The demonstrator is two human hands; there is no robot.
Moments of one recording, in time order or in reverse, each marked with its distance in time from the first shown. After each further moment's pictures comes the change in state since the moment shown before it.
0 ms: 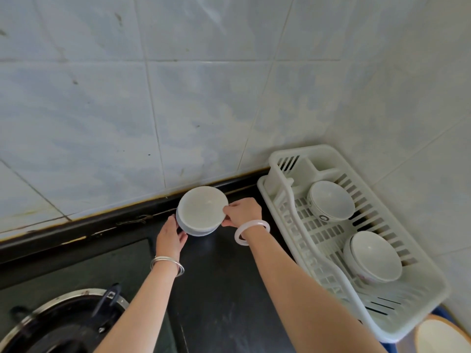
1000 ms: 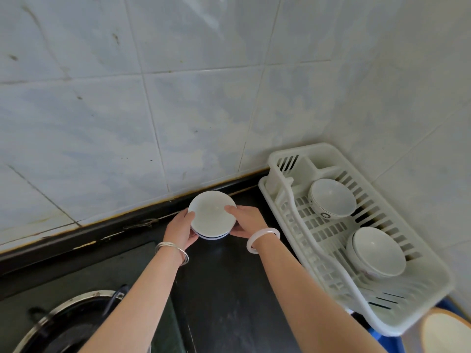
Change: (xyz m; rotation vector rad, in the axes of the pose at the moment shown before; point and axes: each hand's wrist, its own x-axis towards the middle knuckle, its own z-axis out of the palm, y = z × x) left_hand -0.020 0.031 0.025 0.241 -0.071 -0.066; right_hand -0.008 0.011 -0.012 0.313 -0.192 0.140
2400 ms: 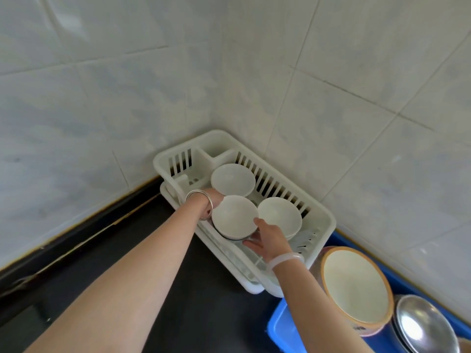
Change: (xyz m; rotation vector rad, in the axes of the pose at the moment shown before) left_hand -0.046 -0.050 0.274 1.101 -0.635 -0.001; right_hand -0.060 0.075 -0.216 0.617 0.434 0.175
